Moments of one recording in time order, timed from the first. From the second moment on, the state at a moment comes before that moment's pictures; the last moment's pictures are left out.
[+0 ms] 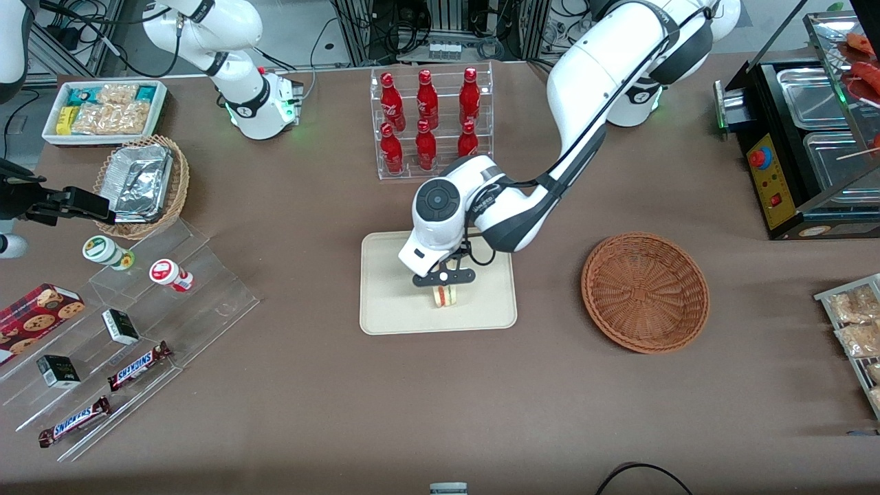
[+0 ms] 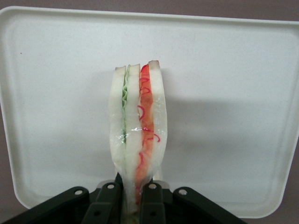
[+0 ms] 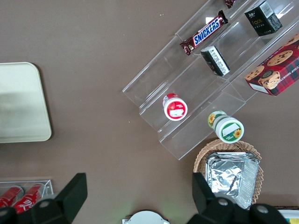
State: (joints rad) arm -0.50 0.81 -0.41 -1.35 0.25 2.06 -1.01
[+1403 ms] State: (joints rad) arm -0.52 0.82 -0.41 -1.30 0.26 2.08 -1.07
